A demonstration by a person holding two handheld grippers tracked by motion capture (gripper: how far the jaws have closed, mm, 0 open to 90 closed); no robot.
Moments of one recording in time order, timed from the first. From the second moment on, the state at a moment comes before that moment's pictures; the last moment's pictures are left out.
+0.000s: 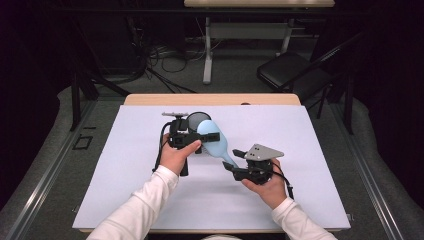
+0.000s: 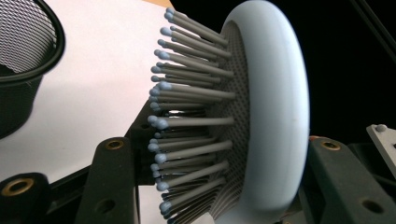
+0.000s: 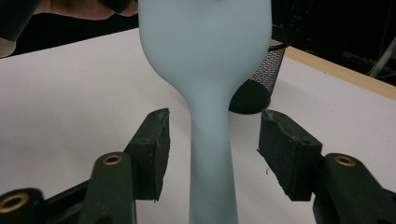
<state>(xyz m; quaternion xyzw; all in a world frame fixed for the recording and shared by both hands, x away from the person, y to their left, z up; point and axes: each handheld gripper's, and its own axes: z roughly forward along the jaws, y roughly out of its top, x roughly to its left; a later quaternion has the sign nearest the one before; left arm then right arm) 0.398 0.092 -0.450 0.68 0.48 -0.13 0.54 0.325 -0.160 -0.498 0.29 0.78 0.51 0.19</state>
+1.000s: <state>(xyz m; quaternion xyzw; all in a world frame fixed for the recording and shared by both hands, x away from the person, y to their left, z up) 0.406 0.109 -0.440 0.68 0.49 -0.10 0.54 0.328 -0.159 -0.493 0.29 0.80 0.50 0.18</state>
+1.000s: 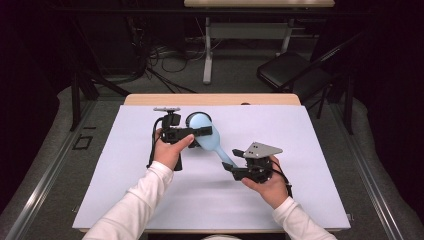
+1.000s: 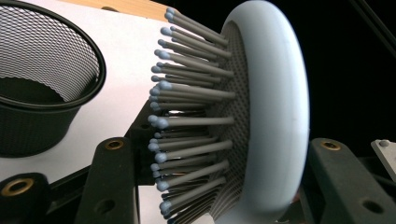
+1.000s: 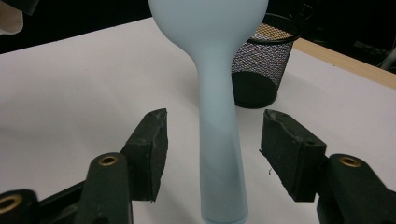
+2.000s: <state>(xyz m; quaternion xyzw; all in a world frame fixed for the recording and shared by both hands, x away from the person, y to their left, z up) 0.415 0.124 -0.424 0.67 0.51 -0.06 0.54 0.331 -0.164 -0.491 0.31 0.78 0.51 0.18</state>
